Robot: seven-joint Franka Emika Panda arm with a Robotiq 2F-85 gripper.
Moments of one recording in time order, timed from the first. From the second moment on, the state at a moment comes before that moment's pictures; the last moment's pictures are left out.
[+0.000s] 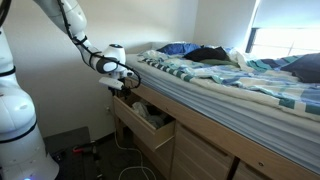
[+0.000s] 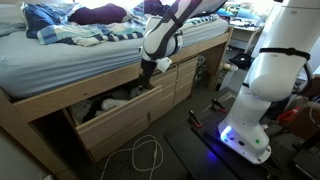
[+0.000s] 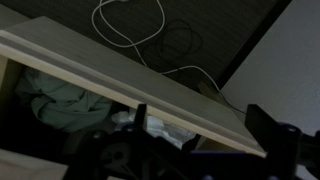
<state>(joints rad) 0.41 0.02 0.15 -2.53 0.30 2.70 -0.41</state>
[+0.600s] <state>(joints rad) 0.34 0.09 0.20 -2.51 0.22 2.78 -0.18</state>
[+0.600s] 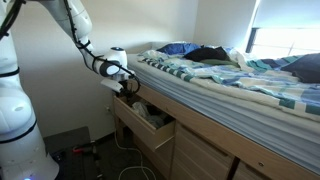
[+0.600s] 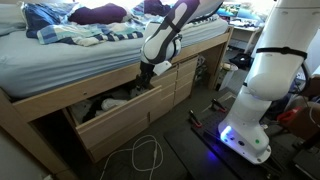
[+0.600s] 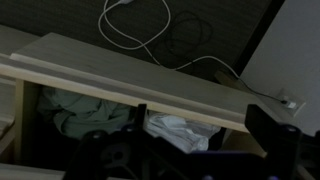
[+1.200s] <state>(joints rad) 0.34 0.25 0.20 -2.43 0.02 2.88 0.07</state>
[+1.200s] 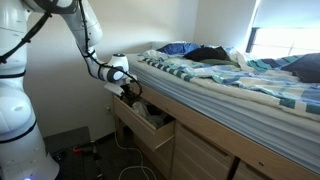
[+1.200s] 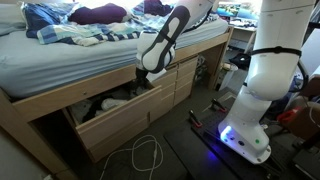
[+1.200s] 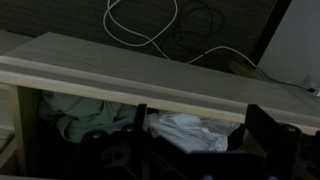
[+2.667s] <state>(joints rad) 0.49 0.51 0.05 -2.22 -0.15 2.95 0.22</state>
